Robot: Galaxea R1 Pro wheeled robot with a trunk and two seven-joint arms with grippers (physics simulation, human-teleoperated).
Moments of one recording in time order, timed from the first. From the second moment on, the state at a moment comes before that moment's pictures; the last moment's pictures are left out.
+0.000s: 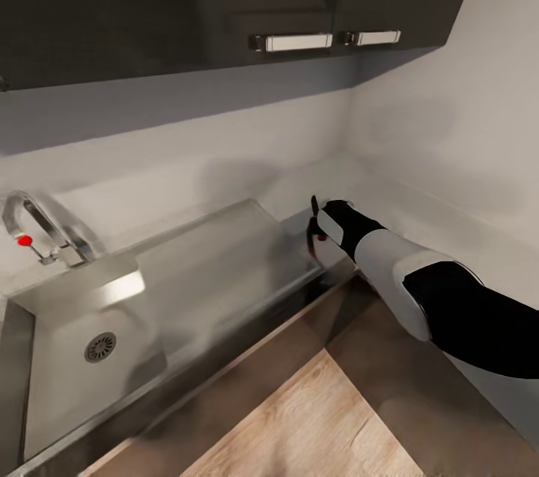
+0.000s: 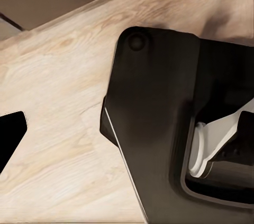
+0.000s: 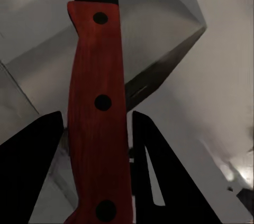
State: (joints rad) left arm 0.44 -0.09 0.12 -0.20 0.03 -1.05 0.02; right arm -1.46 0.16 0.33 -0.10 -0.41 0.52 -0.33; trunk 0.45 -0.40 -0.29
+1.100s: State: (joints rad) left arm 0.44 -0.10 0.12 -0.16 0.03 -1.05 0.02; right arm -1.46 0.16 0.33 -0.10 -0.41 0.52 -0.33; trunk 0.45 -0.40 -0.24
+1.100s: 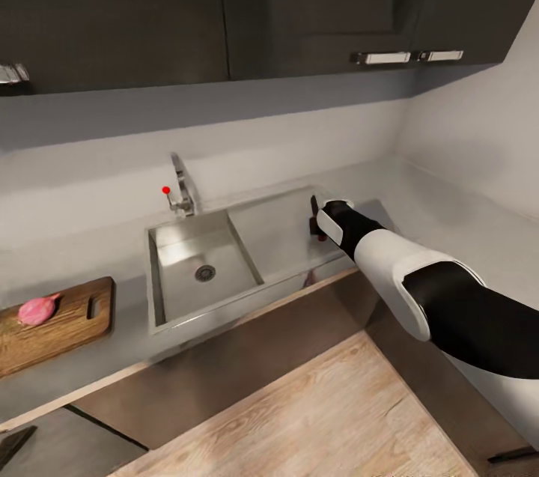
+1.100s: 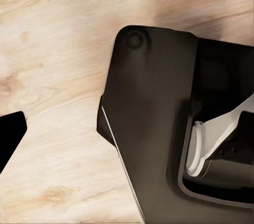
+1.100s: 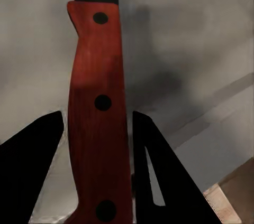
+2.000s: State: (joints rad) left arm 0.44 -0.10 0.12 -0.16 0.03 -1.05 0.02; right arm -1.46 0.16 0.33 -0.10 -0.41 0.51 -0.33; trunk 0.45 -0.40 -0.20
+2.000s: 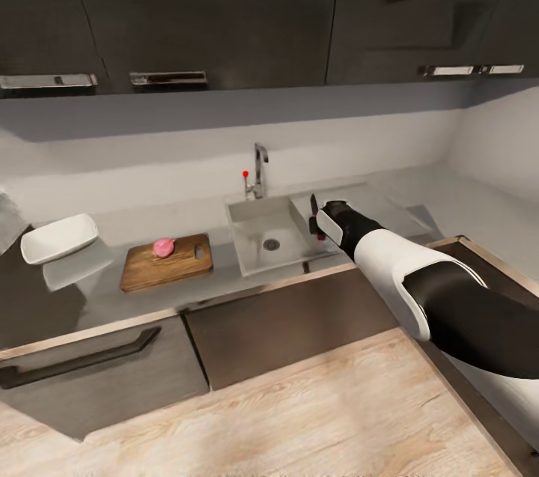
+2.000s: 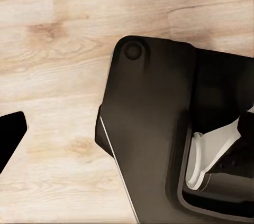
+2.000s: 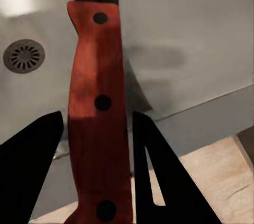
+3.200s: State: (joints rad) left arm 0.43 -0.09 0.13 -0.17 0.03 -1.05 0.02; right arm -1.42 0.17 0.34 -0.09 -0.32 0.16 -0.06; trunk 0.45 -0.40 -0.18
